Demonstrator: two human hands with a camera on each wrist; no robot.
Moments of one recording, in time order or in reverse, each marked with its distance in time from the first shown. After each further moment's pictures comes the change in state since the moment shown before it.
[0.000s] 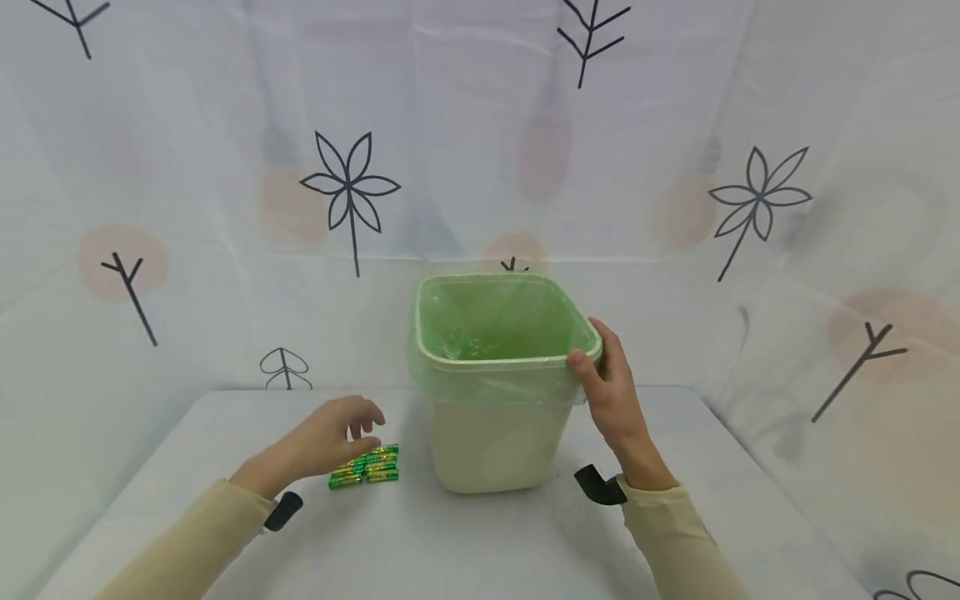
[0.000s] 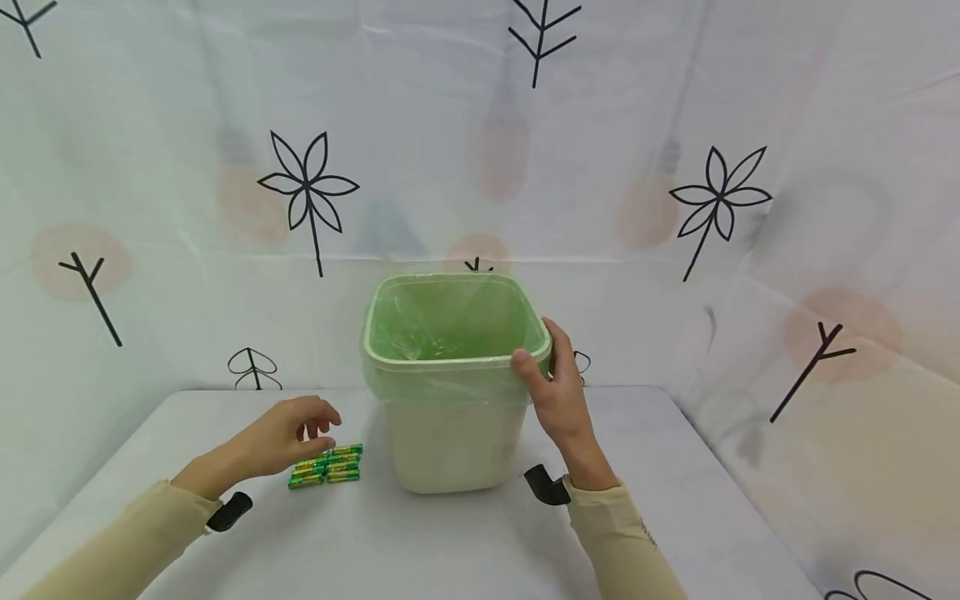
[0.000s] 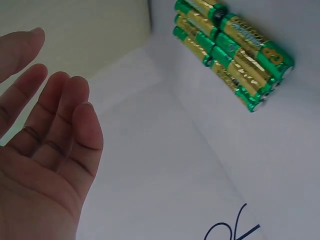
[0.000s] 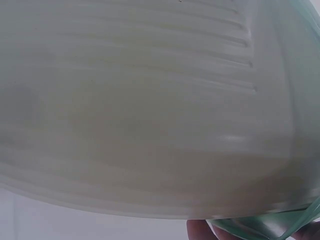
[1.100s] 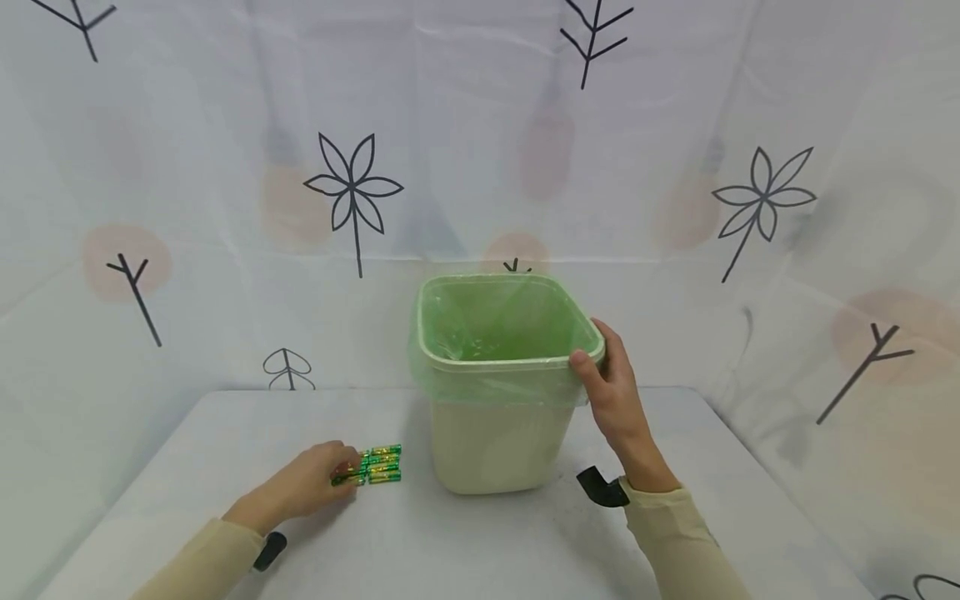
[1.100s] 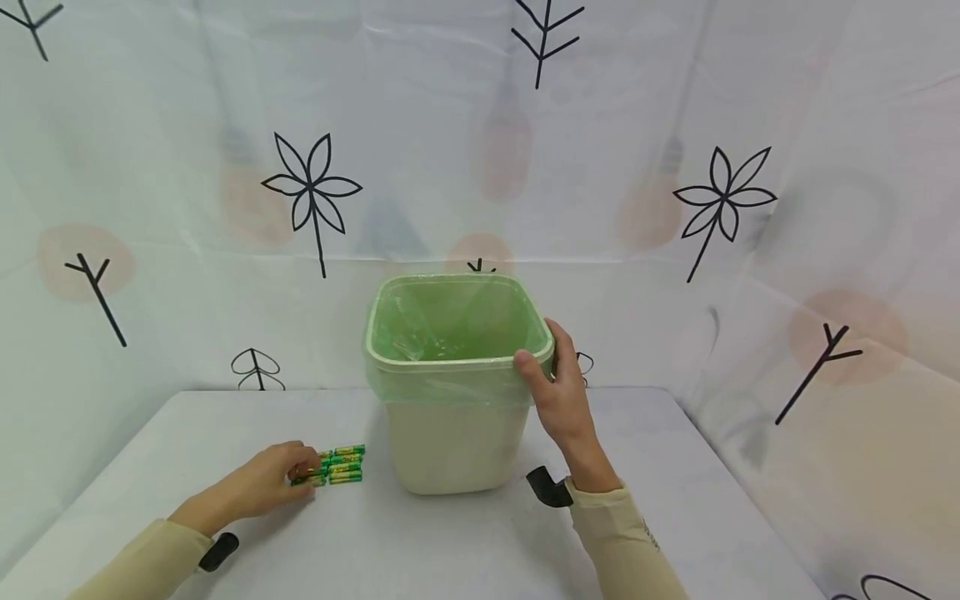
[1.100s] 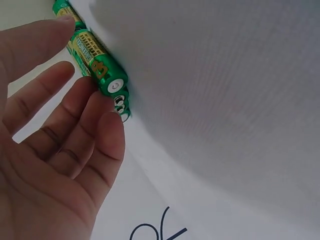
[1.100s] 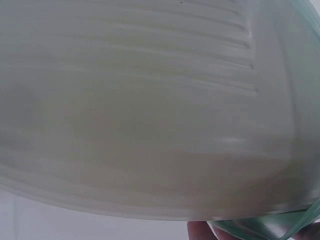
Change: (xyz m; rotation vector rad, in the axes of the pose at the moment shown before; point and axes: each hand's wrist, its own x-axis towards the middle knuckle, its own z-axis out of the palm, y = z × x) left_hand -0.036 -0.040 0.044 -0.007 -0.152 -0.262; right_hand 0.000 -0.002 0.002 0.005 -0.007 -0.009
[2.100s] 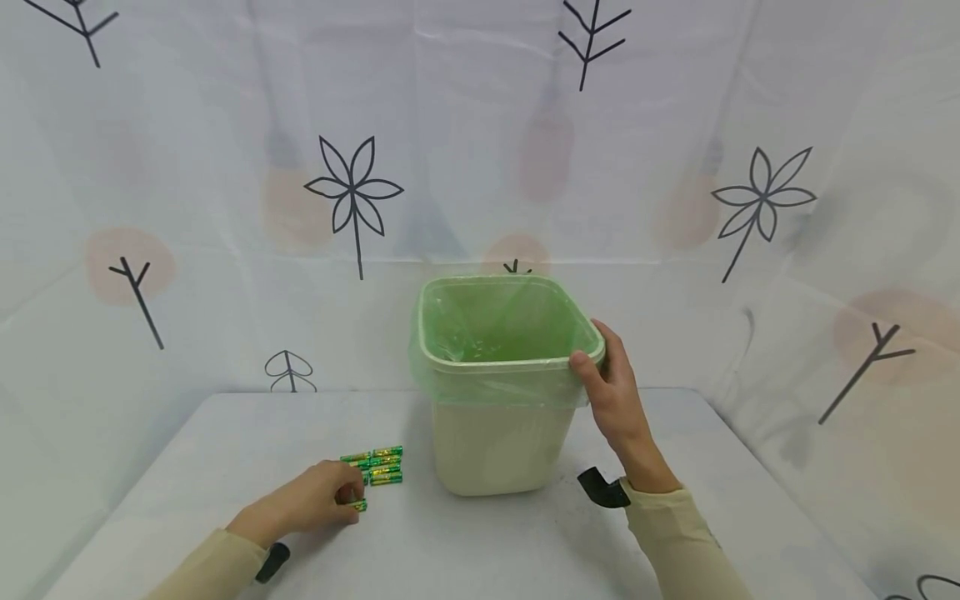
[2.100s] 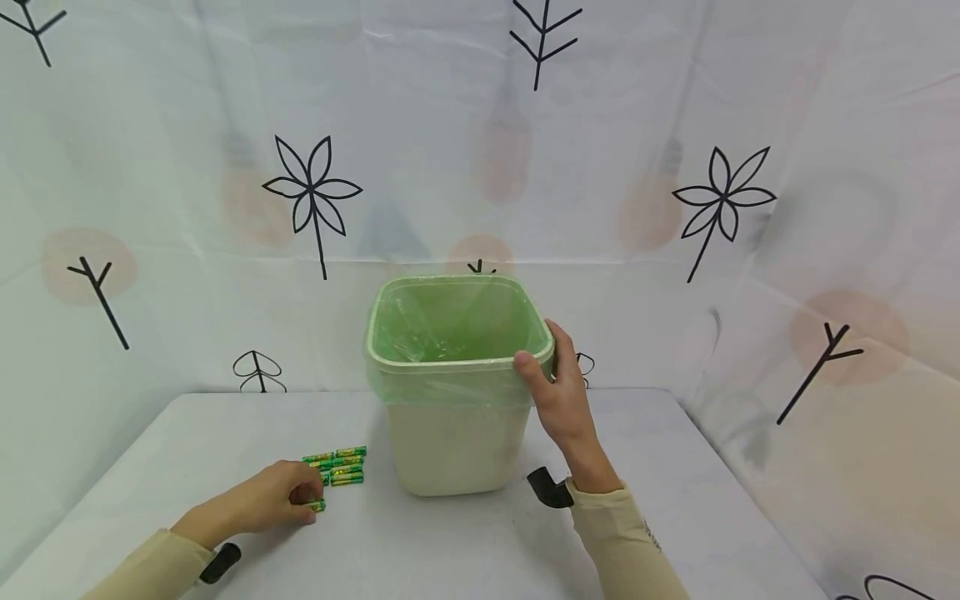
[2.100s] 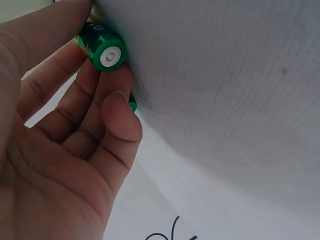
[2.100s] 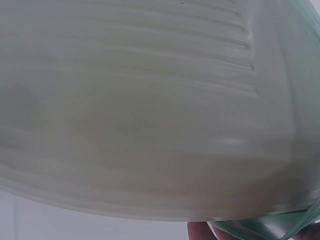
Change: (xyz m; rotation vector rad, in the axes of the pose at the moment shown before) left_hand -0.010 0.003 0.008 -0.075 -0.130 0.078; right_hand -0.001 0.003 -0.001 -0.019 -0.016 -0.014
